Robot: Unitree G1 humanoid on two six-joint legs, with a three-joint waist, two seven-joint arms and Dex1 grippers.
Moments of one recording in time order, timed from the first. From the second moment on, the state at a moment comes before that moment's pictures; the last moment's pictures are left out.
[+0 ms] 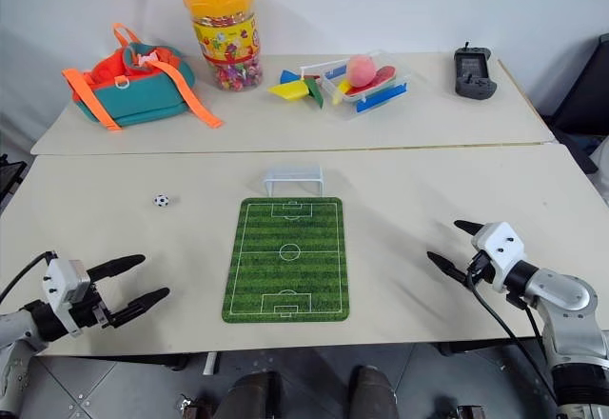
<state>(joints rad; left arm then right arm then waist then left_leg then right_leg) 0.13 0.71 0.41 0.20 -0.43 -0.13 -1.07 -0.14 -0.74 -0.20 0.33 0.25 -0.20 0.92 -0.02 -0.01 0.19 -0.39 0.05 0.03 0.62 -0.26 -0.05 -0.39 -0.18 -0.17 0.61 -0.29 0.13</state>
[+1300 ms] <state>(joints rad) -0.53 0.64 0.25 0.70 -0.25 0.02 -0.67 -0.04 -0.76 -0.29 -0.02 0.56 0.01 1.17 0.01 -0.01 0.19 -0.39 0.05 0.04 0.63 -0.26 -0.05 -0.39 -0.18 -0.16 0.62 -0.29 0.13</state>
